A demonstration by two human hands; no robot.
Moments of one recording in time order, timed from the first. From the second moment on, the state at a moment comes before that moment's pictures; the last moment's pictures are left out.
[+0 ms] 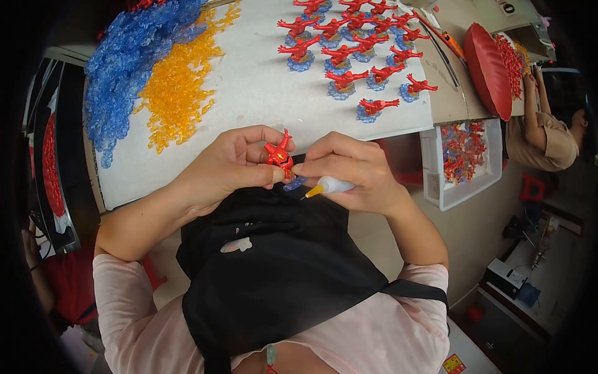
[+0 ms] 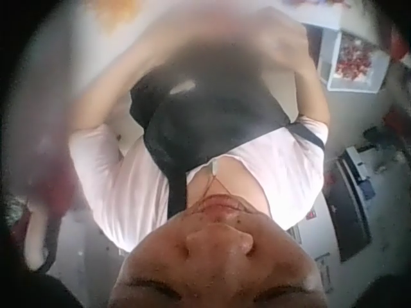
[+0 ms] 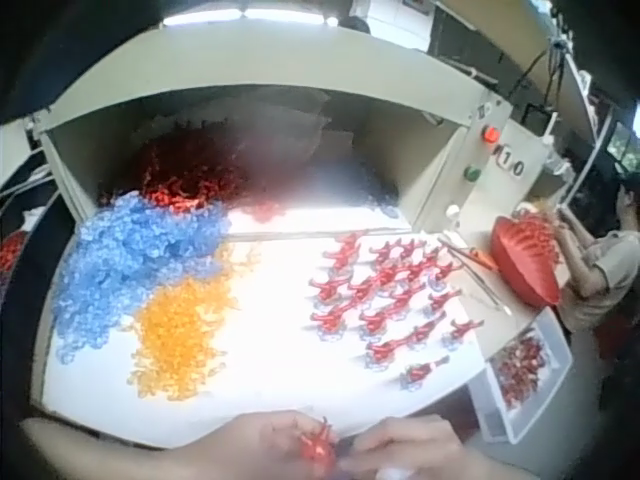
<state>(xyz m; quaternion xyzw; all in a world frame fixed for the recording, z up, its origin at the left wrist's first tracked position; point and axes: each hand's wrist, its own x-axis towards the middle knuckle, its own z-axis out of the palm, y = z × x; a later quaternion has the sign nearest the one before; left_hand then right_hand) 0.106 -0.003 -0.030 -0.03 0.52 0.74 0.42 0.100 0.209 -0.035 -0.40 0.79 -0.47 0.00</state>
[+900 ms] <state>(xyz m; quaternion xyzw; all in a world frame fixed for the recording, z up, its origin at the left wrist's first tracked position) 0.061 0.016 -0.026 0.22 0.85 0.48 0.04 0.104 0.237 -0.049 -0.28 0.79 -0.47 -0.29</state>
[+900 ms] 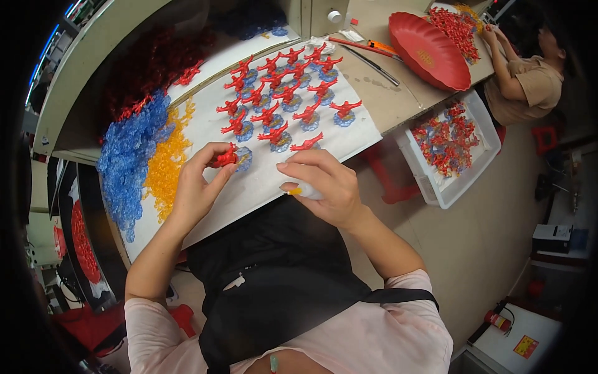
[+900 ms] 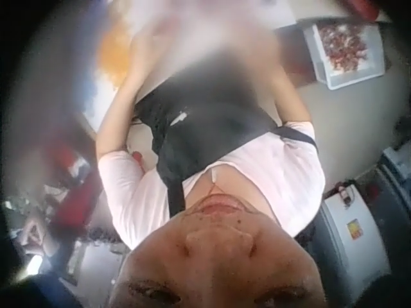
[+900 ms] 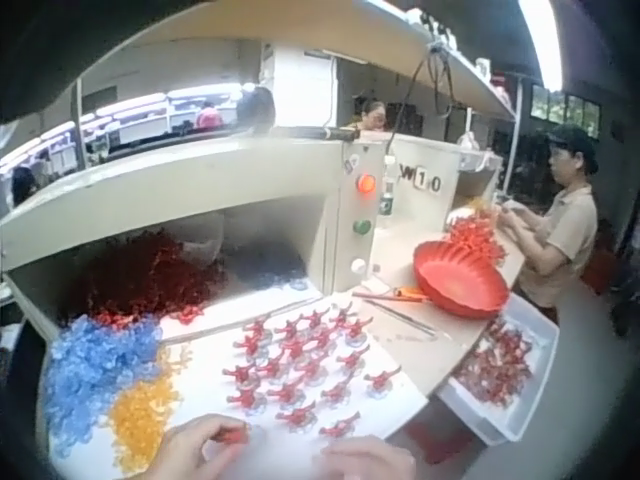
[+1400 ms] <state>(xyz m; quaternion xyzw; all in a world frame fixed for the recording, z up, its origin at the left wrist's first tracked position) 0.083 -0.018 -0.035 0.27 0.88 0.32 -0.21 0.125 0.213 -0.051 -0.18 0.69 -0.67 -0.18</state>
